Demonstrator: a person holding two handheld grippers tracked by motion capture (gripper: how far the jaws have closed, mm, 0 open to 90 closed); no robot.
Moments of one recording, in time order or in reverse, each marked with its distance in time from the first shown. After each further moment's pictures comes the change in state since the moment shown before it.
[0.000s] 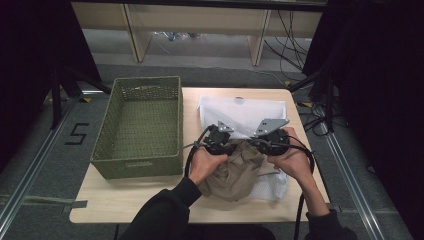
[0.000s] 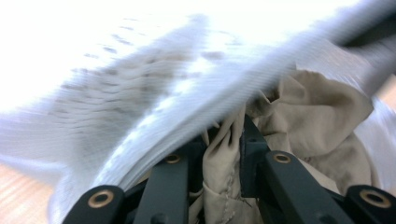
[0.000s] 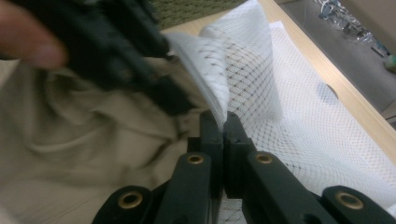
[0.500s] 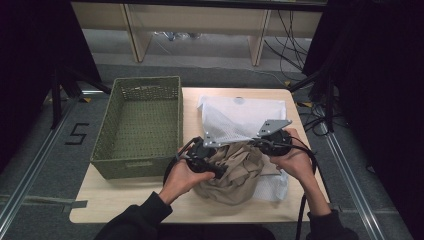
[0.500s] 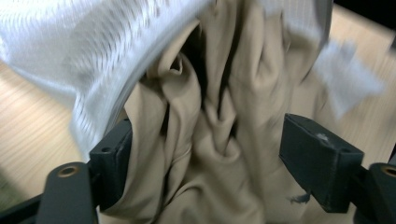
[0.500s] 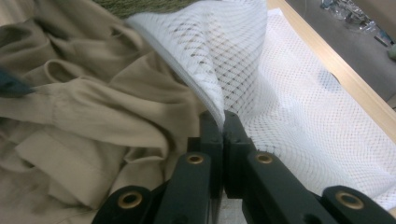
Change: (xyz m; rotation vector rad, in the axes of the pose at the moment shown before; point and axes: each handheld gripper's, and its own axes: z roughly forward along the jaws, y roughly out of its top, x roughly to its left) left arm -0.013 -0.042 -0.068 0.110 0.000 0.138; right arm -0.006 -0.010 0.005 0.014 0.003 0.021
